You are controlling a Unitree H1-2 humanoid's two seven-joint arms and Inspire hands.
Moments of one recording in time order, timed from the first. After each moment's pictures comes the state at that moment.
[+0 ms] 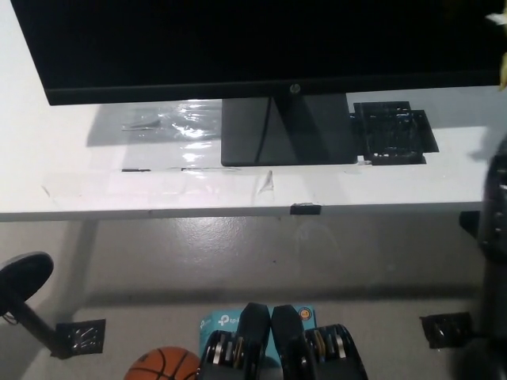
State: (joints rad) left_arm 0.32 0.48 0.08 0.28 0.20 -0.14 -0.06; right_arm -0.85 -0.11 -0.21 0.20 -0.34 0.20 -0.42
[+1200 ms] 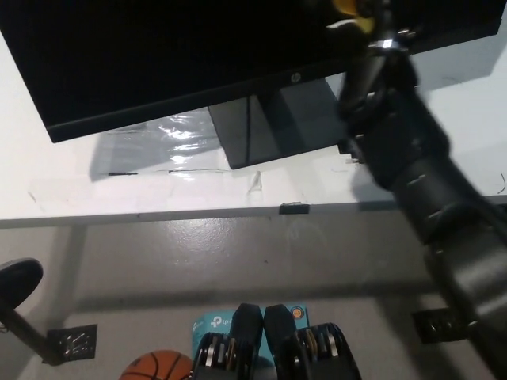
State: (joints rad) left_arm 0.34 0.47 0.07 0.27 0.19 -0.13 -0.06; right_arm -1.25 0.00 0.24 1.09 -0.53 0.08 -0.80
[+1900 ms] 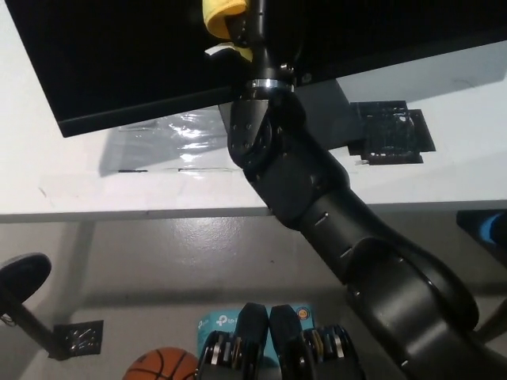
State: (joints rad) left_arm 0.34 0.47 0.07 0.26 0.19 -0.14 -0.07; right_arm -1.25 0.17 0.31 1.08 -0.55 0.03 -0.89
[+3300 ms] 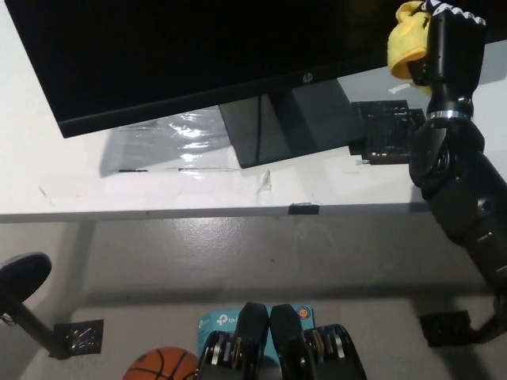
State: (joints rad) left_arm 0.35 0.46 0.06 0.30 0.19 -0.15 -0.07; right_arm -1.02 -0.24 0.36 1.03 -0.62 -0.04 -0.80
